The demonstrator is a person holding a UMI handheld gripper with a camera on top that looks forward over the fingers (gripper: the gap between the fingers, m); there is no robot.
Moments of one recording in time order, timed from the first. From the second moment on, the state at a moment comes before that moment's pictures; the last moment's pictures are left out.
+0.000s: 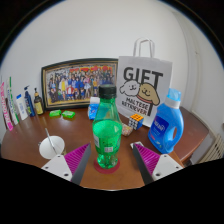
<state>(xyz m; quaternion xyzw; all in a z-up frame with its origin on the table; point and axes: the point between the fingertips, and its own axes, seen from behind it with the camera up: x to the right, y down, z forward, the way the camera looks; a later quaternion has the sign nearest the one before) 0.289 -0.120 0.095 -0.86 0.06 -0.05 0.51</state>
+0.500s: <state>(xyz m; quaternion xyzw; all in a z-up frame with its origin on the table) 0.213 -0.301 0.192 -0.89 0.05 -0.09 0.44</state>
